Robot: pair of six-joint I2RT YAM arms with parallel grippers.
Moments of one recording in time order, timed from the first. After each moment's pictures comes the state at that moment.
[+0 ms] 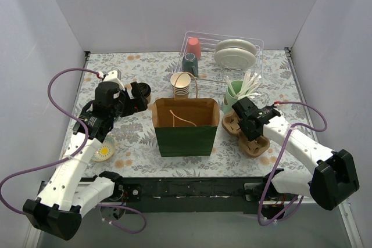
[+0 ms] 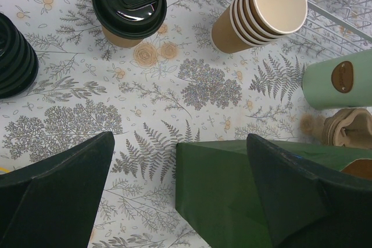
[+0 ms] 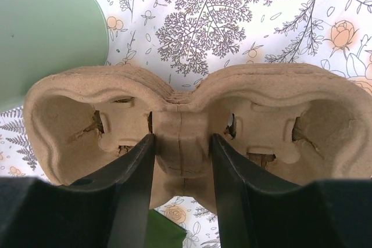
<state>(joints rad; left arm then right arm) -0.32 0.93 1.02 -0.65 -0.09 -0.50 0.58 1.20 0.85 -0.97 0.50 1.55</state>
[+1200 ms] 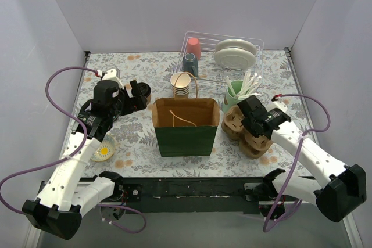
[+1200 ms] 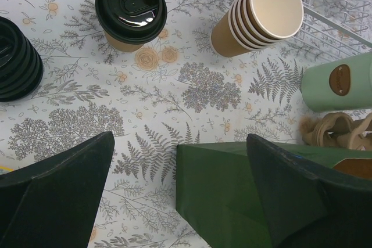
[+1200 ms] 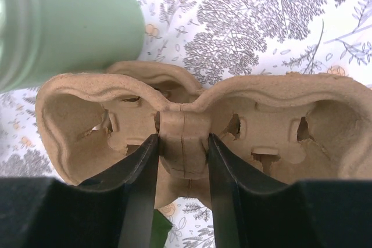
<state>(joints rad) -0.32 0.94 1.05 -0.67 -0.10 -0.49 0.58 1.10 0.87 -0.95 0.54 1.33</state>
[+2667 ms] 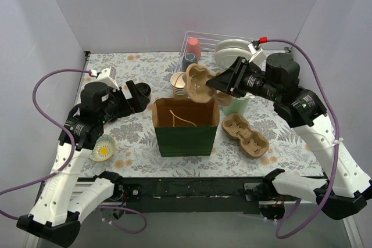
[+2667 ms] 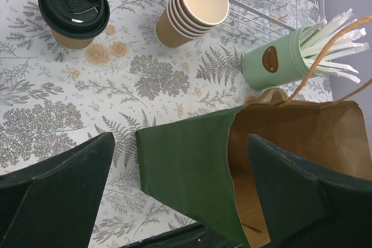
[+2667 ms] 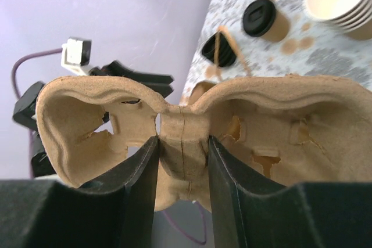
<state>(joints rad) -0.32 0.86 1.15 -0.75 0.07 -0.53 0.60 1.11 1.50 -0.65 -0.32 0.89</state>
